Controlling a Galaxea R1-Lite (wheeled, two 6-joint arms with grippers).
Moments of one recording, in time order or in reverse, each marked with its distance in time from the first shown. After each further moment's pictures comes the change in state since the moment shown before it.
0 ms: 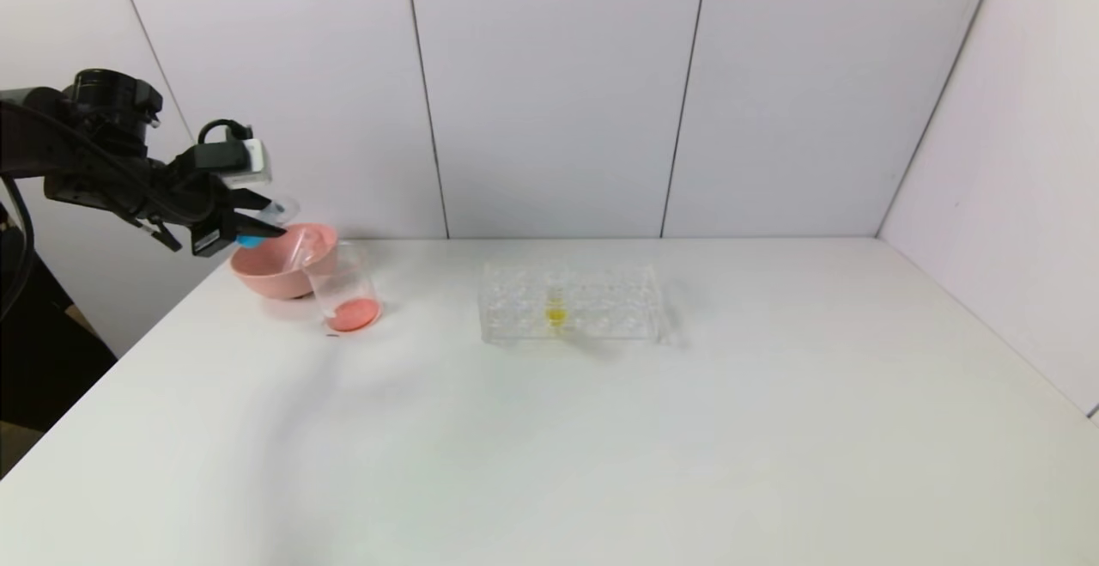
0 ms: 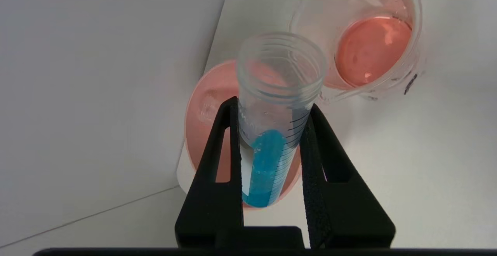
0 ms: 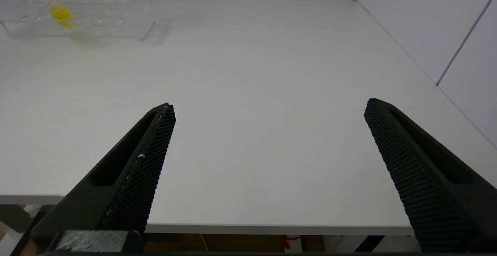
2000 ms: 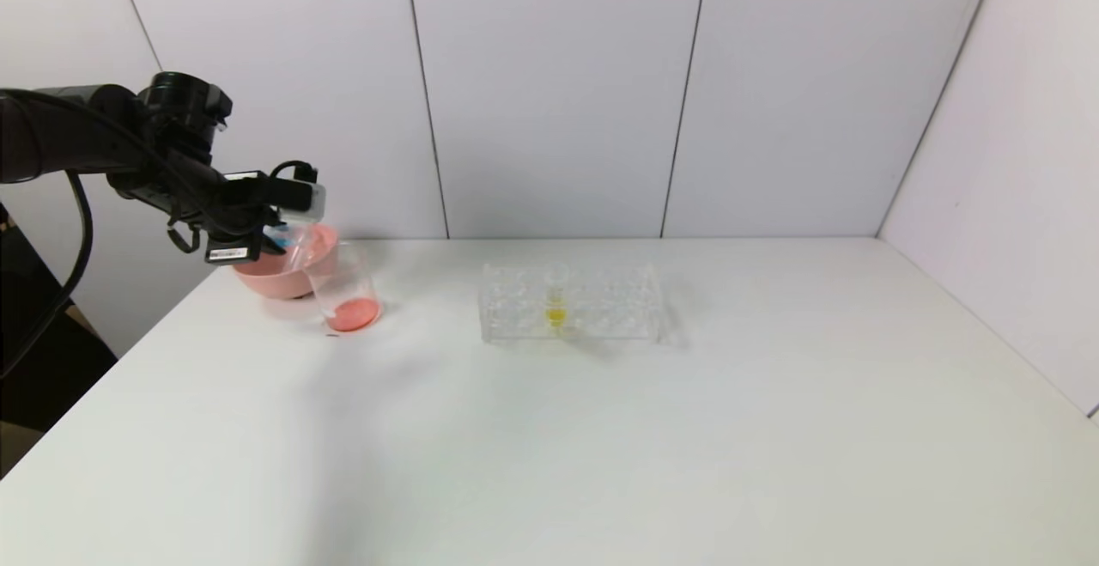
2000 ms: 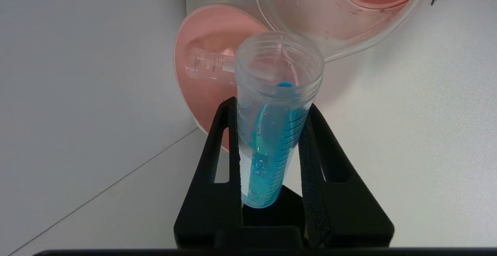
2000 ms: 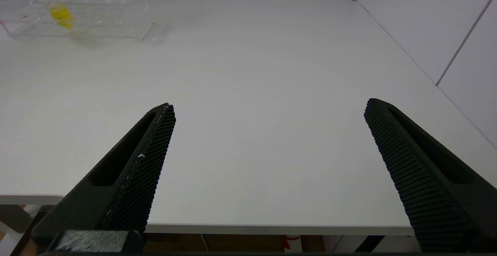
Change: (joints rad) left arm -0.138 0.009 -0.009 0.048 0.460 0.147; right arm 0.000 0.000 0.000 0.000 0.000 0.000
